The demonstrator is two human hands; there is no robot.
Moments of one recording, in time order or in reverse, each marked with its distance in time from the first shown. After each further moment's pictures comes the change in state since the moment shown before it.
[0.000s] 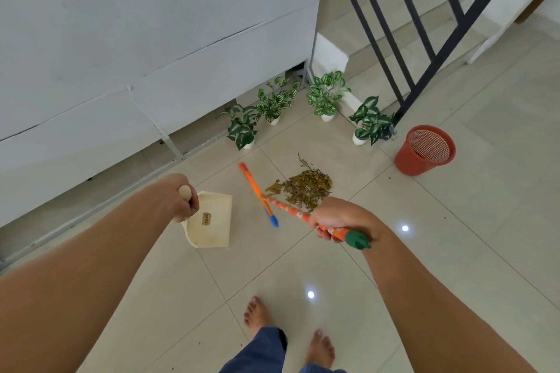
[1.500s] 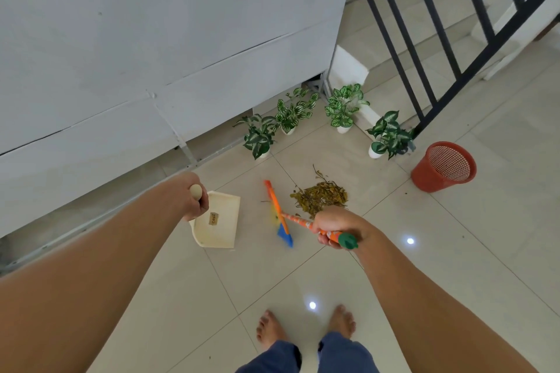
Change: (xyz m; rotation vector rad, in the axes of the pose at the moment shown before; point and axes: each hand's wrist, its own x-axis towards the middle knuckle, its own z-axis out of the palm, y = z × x) left_hand -0.006 0.057 -0.013 0.096 -0.045 -0.003; right_hand 0.016 -0.075 0.035 0.182 -0.006 0.081
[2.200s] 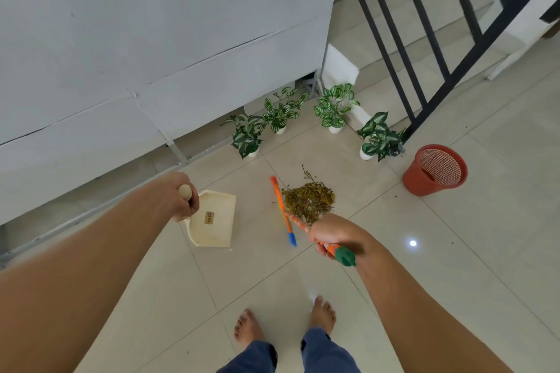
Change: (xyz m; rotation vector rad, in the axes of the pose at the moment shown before) left_hand -0.039 -0.047 0.071 -0.046 0.054 -0.010; right_hand -0.008 0.052 -0.086 -0.058 -0.004 -0.081
